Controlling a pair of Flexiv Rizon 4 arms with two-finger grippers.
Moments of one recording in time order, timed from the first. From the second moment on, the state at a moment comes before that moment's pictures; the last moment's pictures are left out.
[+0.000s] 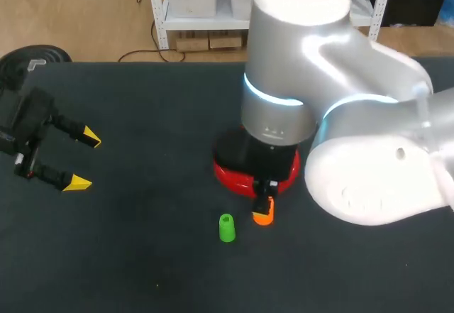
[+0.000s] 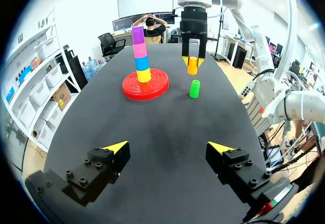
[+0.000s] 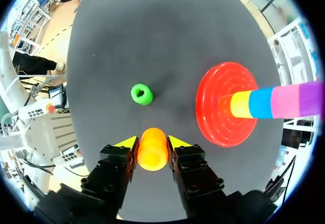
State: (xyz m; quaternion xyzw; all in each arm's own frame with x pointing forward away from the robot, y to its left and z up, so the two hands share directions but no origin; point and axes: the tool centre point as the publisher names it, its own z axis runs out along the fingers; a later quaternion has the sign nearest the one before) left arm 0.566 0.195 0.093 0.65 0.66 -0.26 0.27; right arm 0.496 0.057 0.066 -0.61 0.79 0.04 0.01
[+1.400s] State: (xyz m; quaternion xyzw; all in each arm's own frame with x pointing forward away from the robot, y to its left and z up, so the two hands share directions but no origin) left arm 0.566 0.195 0.093 0.65 0.66 -0.26 0.27; right arm 0.602 0.061 0.224 -0.64 0.76 -0.01 0.05
